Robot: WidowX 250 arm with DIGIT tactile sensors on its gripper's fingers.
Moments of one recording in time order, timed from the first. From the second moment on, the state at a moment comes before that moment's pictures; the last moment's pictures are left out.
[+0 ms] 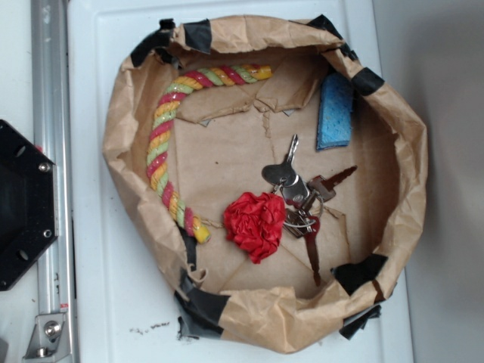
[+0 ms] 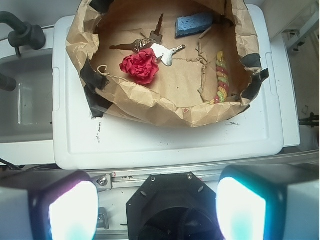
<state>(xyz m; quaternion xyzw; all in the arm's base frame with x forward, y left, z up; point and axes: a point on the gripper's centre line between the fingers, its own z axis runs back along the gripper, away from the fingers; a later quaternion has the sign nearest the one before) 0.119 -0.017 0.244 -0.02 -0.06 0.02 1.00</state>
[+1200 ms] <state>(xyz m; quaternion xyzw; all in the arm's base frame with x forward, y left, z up) 0.241 0.020 0.064 0.08 0.06 0.27 0.96</state>
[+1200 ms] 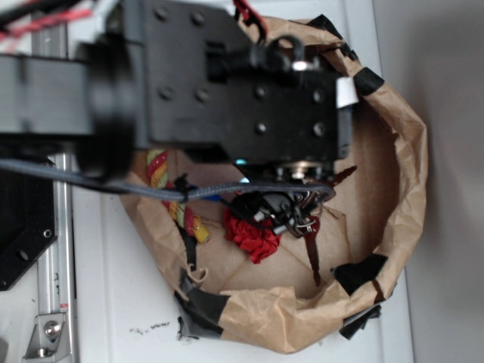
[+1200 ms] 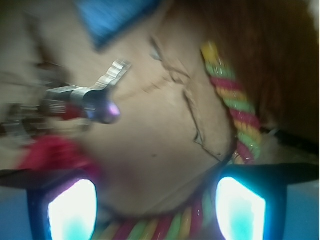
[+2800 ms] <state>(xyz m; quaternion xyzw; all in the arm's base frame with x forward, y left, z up) 0.204 0.082 0.034 0.11 0.00 0.21 0.97</state>
